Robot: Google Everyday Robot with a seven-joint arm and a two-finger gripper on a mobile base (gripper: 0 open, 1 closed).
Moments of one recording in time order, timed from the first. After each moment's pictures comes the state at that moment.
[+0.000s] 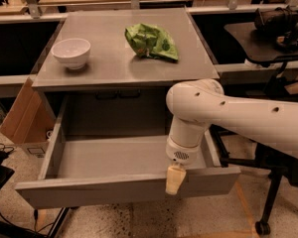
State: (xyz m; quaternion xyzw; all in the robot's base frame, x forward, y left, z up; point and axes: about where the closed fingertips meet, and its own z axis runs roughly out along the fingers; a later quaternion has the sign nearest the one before) arm 0.442 -0.080 0.665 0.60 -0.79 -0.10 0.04
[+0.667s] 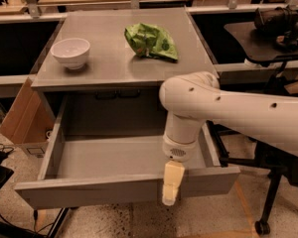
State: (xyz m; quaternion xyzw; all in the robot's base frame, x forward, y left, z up) arm 0.440 -0.074 0.681 0.61 -0.79 -0.09 0.04
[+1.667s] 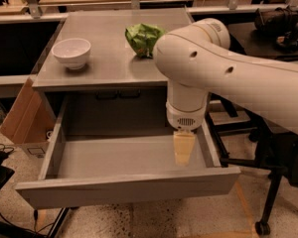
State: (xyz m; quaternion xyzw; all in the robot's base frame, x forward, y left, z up) arm 0.476 -0.094 0.788 0.66 -0.75 0.04 -0.01
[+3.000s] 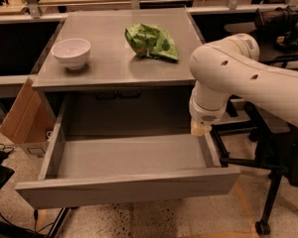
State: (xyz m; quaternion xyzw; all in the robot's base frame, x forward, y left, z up) arm 0.541 -0.148 0.757 0.67 -0.73 0.06 -0.08
